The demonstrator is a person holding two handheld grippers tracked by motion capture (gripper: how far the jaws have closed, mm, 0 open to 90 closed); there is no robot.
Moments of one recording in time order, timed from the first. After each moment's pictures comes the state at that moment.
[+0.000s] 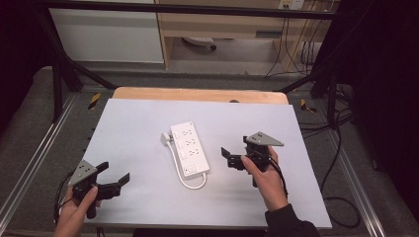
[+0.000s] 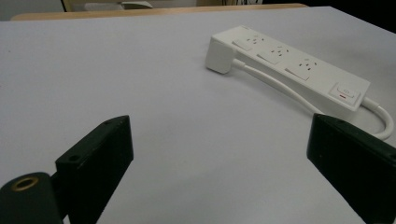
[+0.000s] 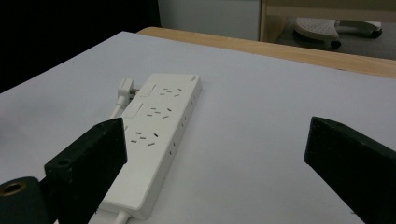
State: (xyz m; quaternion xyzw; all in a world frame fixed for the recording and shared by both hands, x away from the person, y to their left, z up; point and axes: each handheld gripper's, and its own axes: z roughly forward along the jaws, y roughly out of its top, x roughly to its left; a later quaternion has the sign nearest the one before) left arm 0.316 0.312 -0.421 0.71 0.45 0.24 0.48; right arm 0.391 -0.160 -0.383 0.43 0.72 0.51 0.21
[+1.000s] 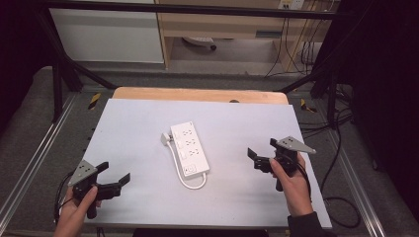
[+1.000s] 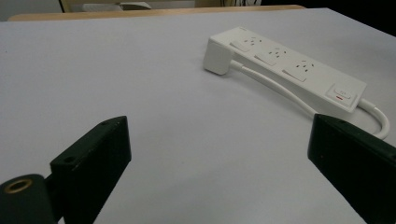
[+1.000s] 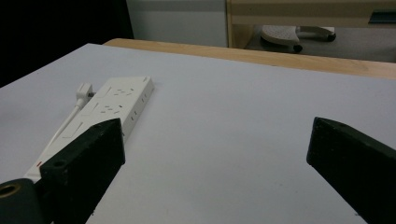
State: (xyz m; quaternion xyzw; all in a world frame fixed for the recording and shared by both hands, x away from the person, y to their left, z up) left arm 0.315 0.311 -0.421 0.71 0.45 0.23 0.48; right arm 0.375 -0.229 -0.384 0.46 0.69 0.51 0.24
